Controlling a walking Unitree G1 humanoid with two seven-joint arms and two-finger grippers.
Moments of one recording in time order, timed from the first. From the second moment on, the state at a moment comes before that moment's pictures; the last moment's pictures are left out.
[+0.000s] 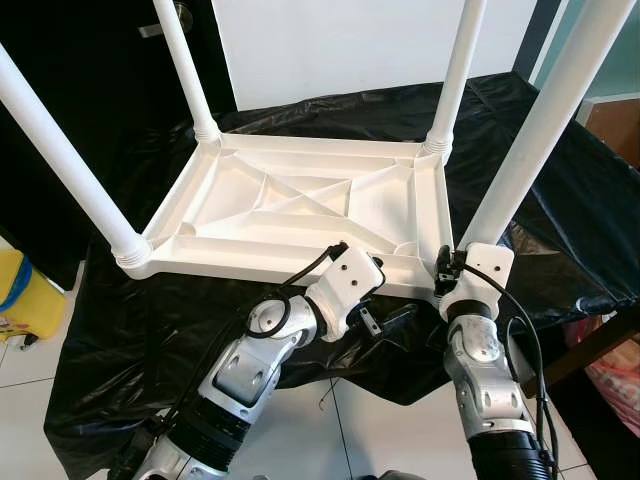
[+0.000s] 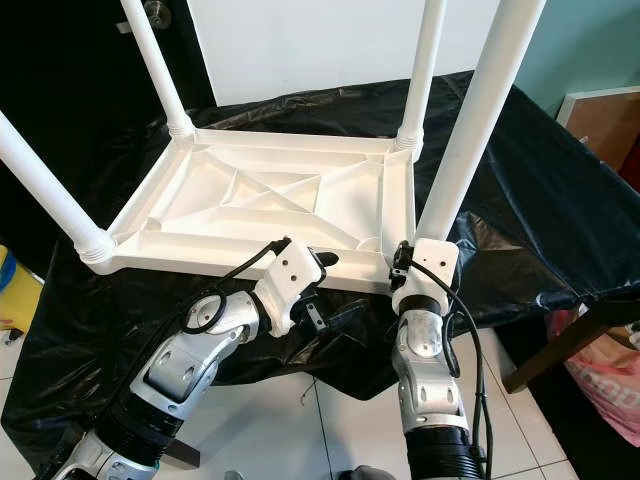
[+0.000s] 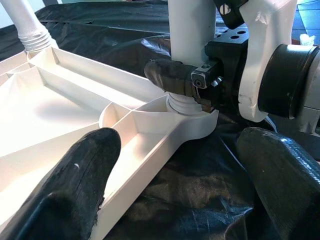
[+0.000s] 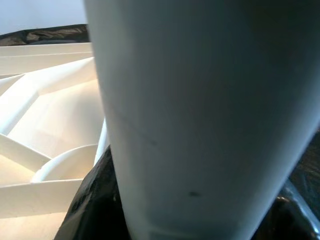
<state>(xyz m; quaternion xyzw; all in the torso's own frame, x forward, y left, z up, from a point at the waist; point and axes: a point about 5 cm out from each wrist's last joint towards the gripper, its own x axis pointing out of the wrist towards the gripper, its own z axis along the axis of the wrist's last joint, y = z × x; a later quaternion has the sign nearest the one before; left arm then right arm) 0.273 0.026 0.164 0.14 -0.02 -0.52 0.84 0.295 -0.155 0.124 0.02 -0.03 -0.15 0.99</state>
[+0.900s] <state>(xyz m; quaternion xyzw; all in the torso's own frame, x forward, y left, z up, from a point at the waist) 0.277 0.028 0.164 0.15 -0.02 -0.51 0.85 0.297 -0.155 0.123 0.01 -0.04 -0.12 0.99</state>
